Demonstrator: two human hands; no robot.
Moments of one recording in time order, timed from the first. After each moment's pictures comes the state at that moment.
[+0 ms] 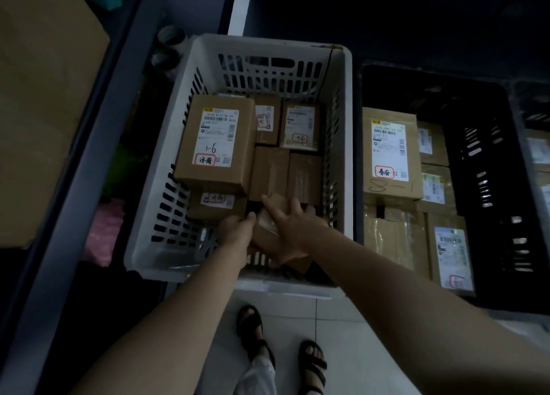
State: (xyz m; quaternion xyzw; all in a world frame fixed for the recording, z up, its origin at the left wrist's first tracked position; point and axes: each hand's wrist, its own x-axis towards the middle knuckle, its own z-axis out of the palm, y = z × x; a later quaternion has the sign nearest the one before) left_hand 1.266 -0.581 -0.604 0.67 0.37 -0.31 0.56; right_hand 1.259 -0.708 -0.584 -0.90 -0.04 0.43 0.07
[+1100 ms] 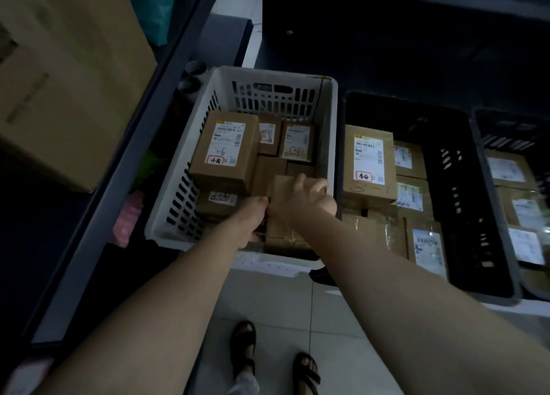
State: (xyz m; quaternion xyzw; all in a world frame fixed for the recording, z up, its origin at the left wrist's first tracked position) left_hand 1.236 -0.598 -0.521 0.69 0.22 -0.39 0.57; right_hand 1.229 -0.696 -0.497 -0.94 0.18 0.29 0.00
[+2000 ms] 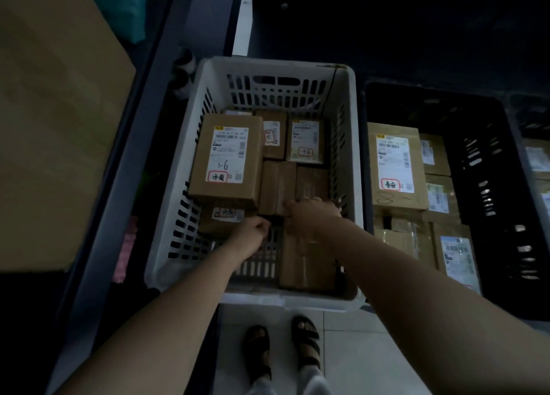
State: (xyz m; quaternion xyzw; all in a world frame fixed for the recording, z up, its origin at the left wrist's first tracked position) left_hand 1.293 -0.561 -0.593 0.78 0.09 -0.42 0.45; right_hand 1.295 -0.705 -0.557 -0.93 -0.02 0.36 0.05
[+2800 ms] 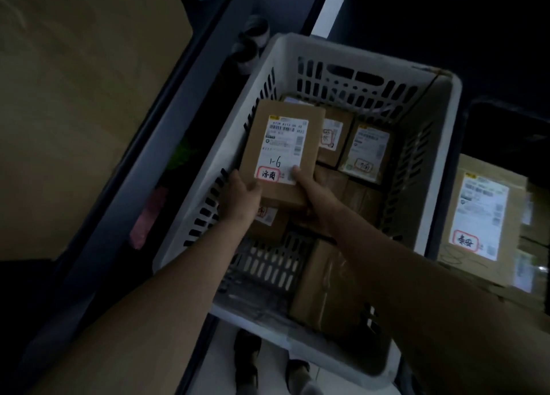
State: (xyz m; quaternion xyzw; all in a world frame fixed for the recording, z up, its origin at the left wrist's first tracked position) left_hand 1.359 -0.529 -0.620 0.82 0.31 -0.17 0.45; right_hand 1.371 -0.674 -0.620 -0.57 0.30 0.32 0.70
